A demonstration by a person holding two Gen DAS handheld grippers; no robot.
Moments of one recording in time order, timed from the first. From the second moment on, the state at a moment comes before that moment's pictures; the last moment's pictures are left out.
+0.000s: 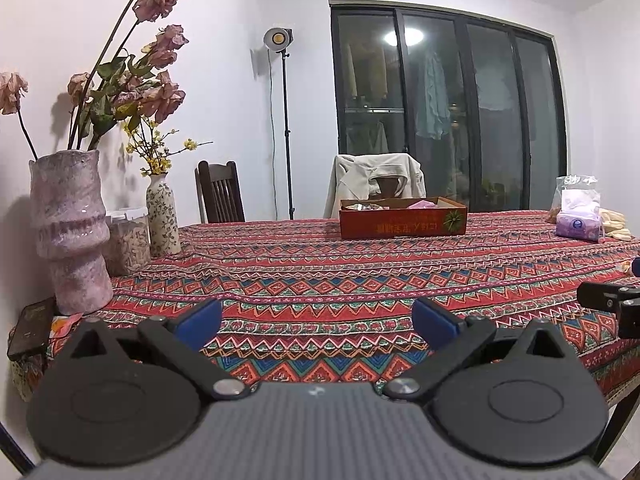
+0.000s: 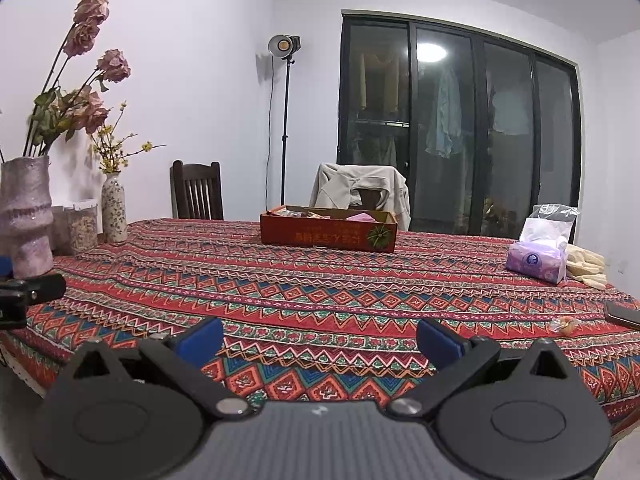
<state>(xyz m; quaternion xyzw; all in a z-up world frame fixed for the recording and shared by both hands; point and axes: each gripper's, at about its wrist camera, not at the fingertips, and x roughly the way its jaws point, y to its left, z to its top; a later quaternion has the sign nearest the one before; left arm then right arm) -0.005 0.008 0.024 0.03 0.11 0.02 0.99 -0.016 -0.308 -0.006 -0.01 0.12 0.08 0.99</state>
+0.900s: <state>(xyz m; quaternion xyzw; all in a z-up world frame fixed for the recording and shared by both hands) -0.008 0.008 0.025 0.03 0.10 0.02 0.99 -0.018 -0.313 -0.005 0.00 0.12 0.09 0.99</state>
